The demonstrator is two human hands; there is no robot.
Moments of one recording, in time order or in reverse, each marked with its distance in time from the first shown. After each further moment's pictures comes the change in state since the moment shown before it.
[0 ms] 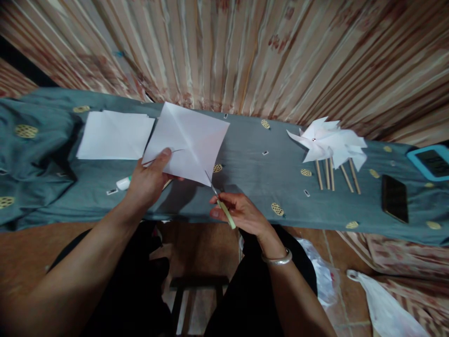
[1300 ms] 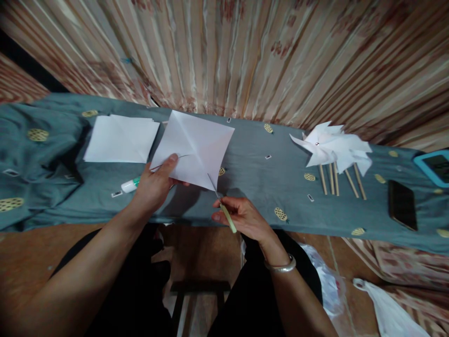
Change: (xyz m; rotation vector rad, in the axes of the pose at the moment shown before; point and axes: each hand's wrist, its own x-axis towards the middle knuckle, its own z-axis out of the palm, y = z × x) left_hand -0.003 0.001 0.003 -0.025 0.004 -0.070; right_hand 0.003 0.010 0.004 0.086 0.039 0.006
